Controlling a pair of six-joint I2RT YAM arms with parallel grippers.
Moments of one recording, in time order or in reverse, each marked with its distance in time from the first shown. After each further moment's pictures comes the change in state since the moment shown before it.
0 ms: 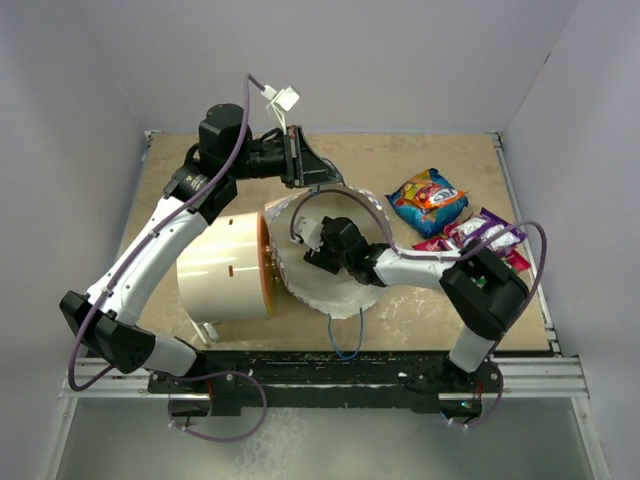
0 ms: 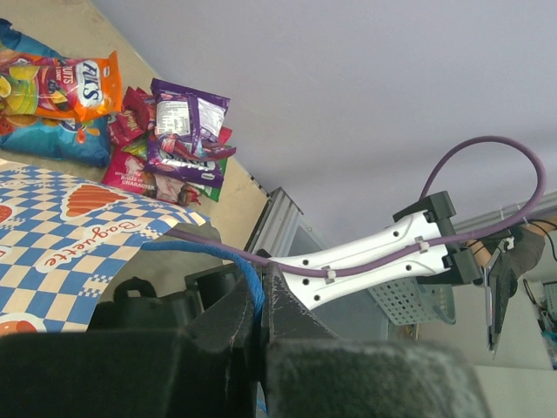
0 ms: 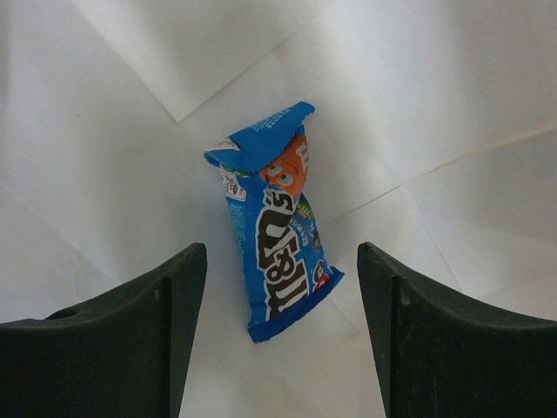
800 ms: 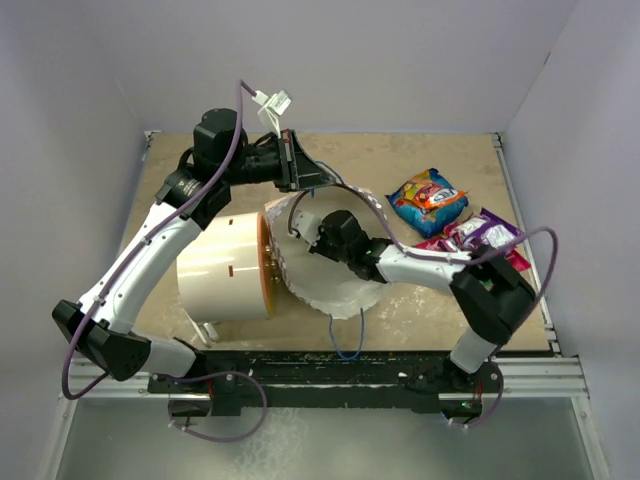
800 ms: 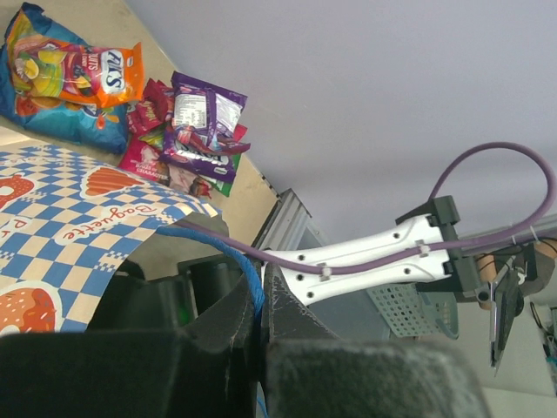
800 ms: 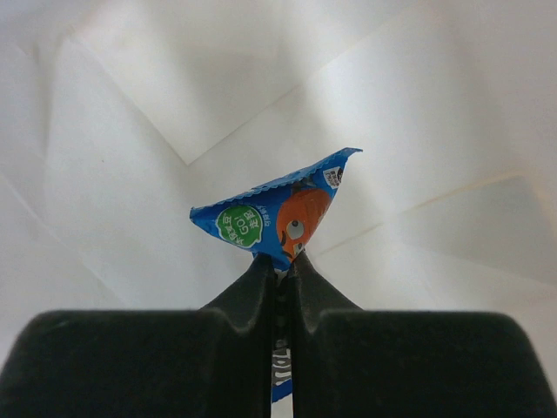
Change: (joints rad) left arm 0.000 -0.043 -0.016 -0.076 -0.071 -0.003; right arm -0.006 0.023 0.063 -0.017 -0.053 -0.011
